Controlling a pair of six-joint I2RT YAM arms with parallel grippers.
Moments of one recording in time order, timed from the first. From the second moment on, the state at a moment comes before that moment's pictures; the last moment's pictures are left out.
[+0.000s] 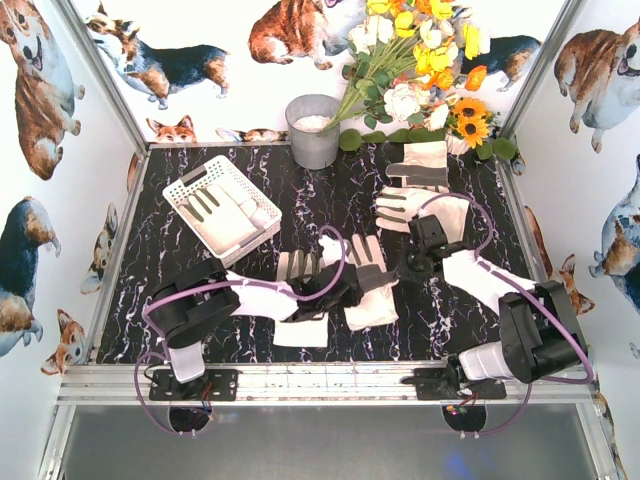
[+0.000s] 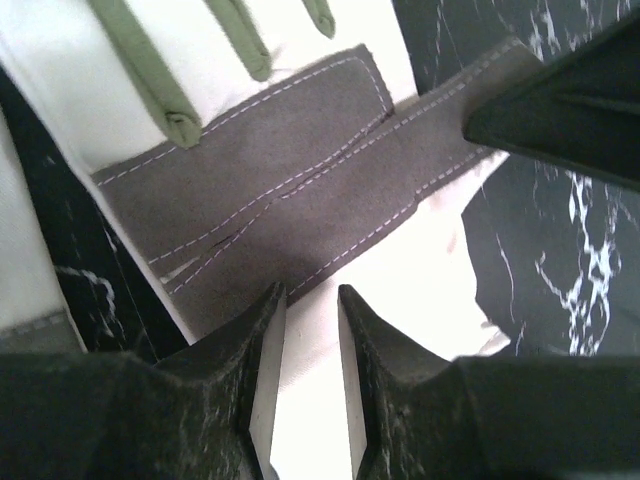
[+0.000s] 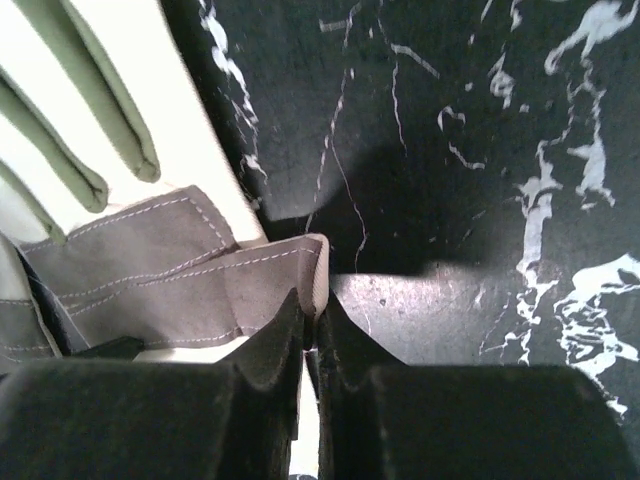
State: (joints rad) left arm -1.06 1.83 0.86 0.29 -0.26 -0.90; right arm 0.30 1.37 0.70 -0.35 -0.04 0.53
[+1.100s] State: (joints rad) left arm -1.25 1.64 0.81 0.11 -0.33 -0.87; right arm 0.32 0.97 0.73 -0.72 -0.30 0.50
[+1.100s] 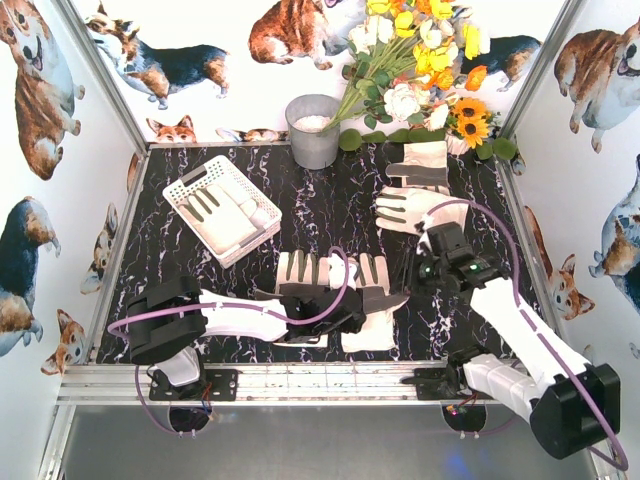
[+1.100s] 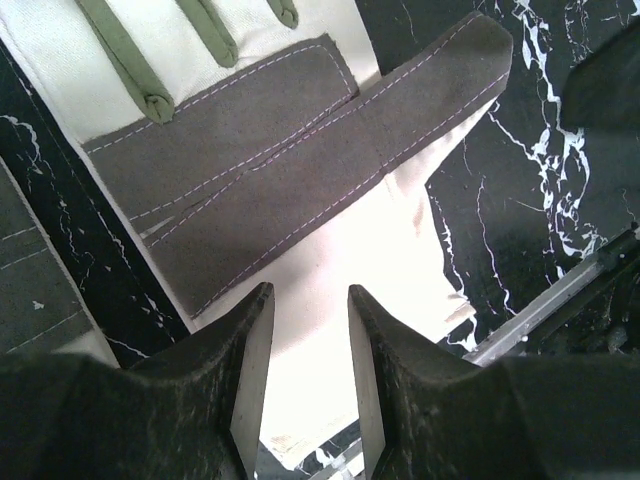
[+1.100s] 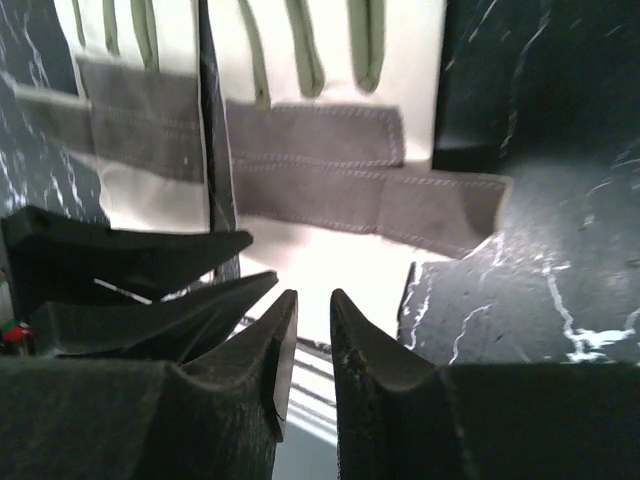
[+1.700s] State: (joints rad) left arm -1.25 1.71 0.83 0.12 -0.36 -0.87; right arm 0.39 1.20 0.66 -0.60 -0.34 0.55
